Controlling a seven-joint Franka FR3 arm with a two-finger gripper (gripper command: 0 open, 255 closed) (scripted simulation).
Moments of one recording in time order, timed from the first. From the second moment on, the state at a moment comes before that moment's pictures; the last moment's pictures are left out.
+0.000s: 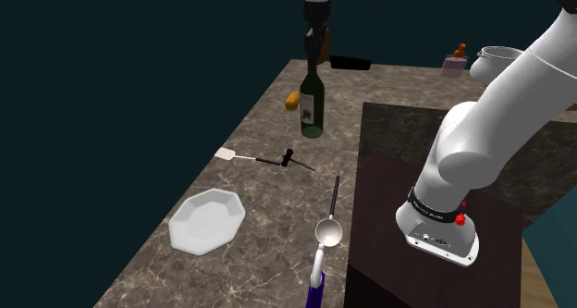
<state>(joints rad) 0.11 -0.32 -0.23 -2.05 -0.09 1.77 -0.32</state>
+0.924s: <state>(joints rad) 0.24 -0.40 0.01 -2.12 -0.02 1.75 0.02</state>
